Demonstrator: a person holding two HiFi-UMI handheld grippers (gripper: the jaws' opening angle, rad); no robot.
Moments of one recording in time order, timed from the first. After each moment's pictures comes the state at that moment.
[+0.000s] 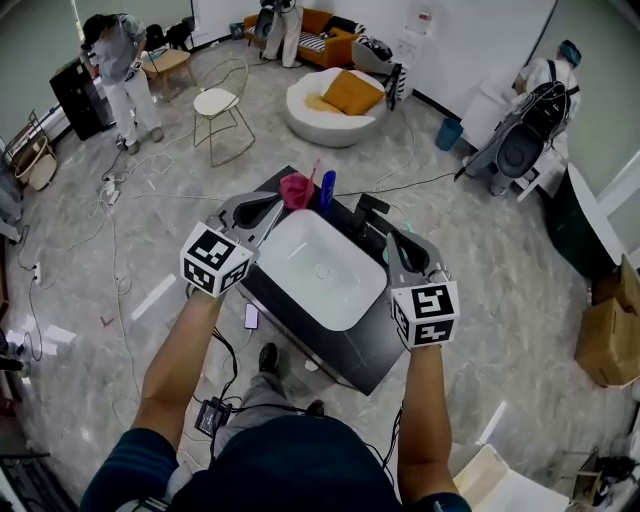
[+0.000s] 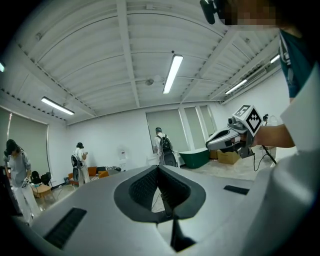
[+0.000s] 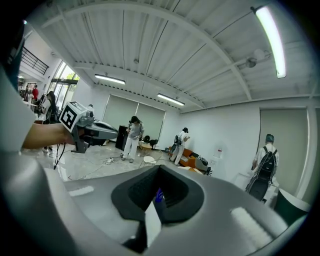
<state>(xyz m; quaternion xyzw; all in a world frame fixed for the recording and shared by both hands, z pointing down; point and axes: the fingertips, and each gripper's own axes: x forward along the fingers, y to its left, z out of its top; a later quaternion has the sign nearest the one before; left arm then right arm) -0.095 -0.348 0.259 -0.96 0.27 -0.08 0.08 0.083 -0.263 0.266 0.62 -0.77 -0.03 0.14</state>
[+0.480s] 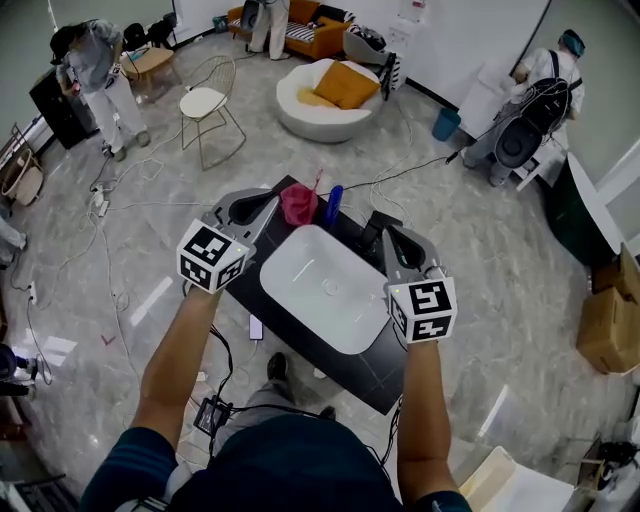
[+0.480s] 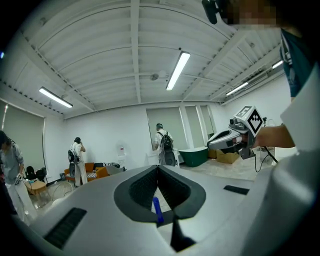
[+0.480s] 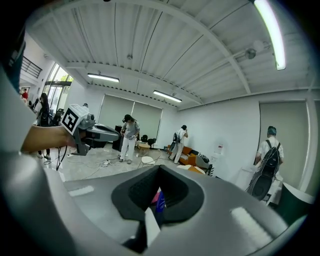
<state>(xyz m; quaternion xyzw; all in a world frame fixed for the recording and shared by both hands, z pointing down) -0.107 -0.451 0.278 -0.96 0.25 -0.09 0.06 0.067 -0.354 0.284 0.63 -0.77 -0.01 0.13</state>
